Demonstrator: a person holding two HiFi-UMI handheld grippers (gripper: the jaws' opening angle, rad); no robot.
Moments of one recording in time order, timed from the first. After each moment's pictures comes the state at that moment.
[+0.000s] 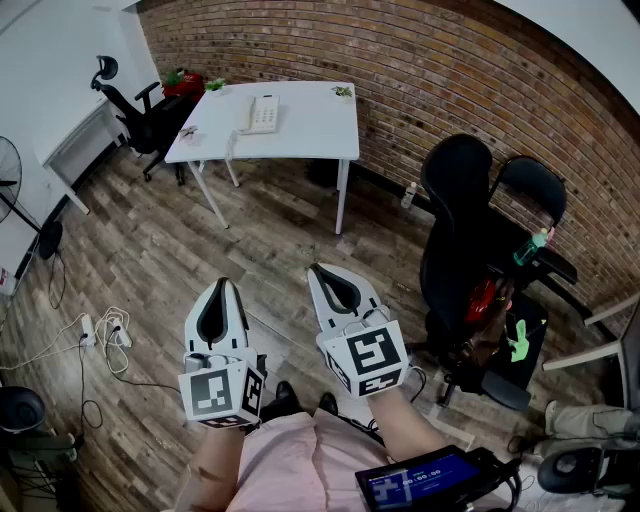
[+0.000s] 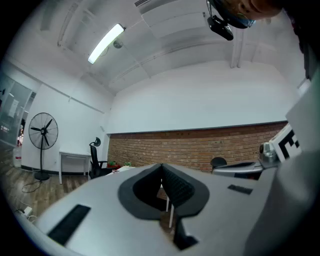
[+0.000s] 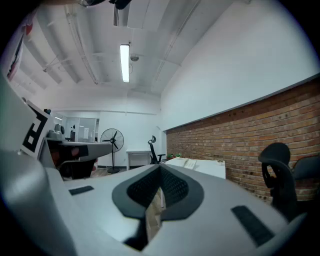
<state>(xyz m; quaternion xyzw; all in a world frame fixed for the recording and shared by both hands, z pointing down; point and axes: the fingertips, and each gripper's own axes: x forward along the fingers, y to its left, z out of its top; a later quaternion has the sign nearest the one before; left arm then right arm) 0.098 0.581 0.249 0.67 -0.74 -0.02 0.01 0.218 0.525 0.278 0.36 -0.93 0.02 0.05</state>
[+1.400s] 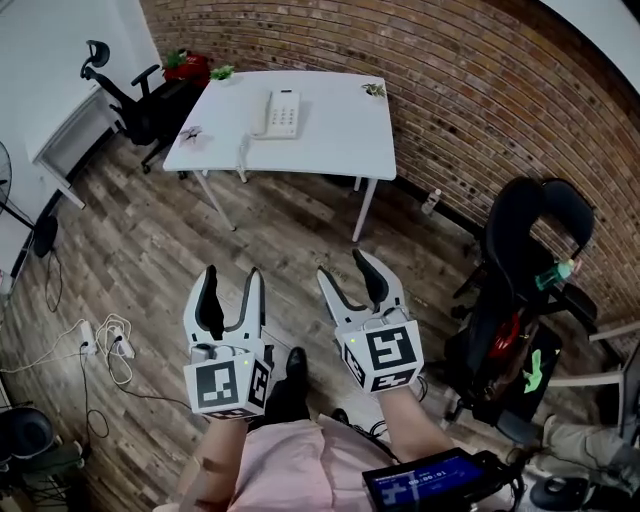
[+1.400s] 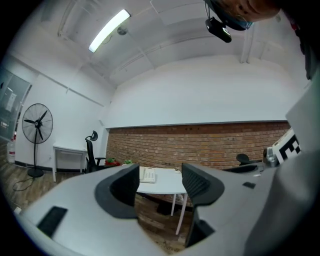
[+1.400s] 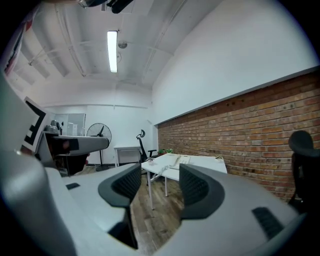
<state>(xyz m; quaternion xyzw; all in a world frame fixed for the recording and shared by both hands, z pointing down) -0.007 0.412 0.281 0.68 -0.74 -0.02 0.03 0.138 0.354 0.318 0.40 -0.91 0.04 0.08</state>
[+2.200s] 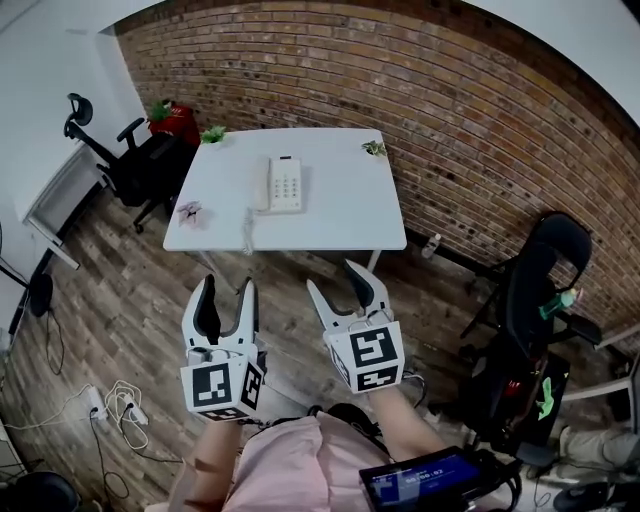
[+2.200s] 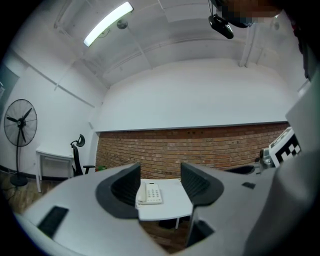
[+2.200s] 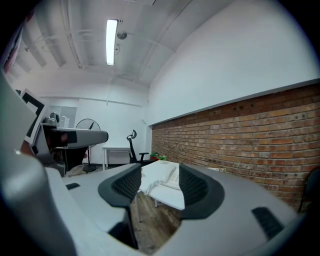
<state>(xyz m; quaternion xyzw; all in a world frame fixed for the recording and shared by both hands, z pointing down) -0.100 0.253 0.248 0.71 -0.70 -0.03 0.00 0.043 0.201 0.291 0.43 -0.90 0.01 0.09</state>
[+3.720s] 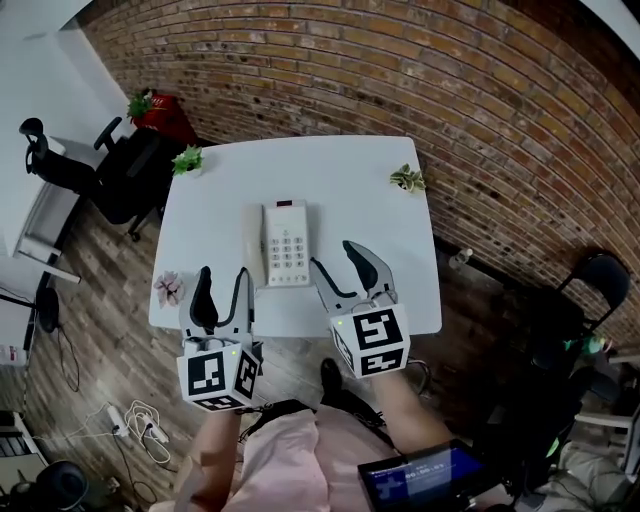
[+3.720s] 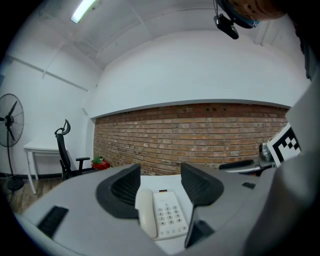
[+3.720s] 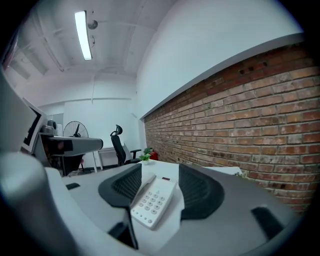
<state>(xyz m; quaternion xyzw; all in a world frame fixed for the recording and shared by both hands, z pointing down) -0.155 -0.076 0.309 0.70 -0.71 0.04 0.06 -0.002 -0.134 0.347 0.42 -0.90 0.09 0.10</state>
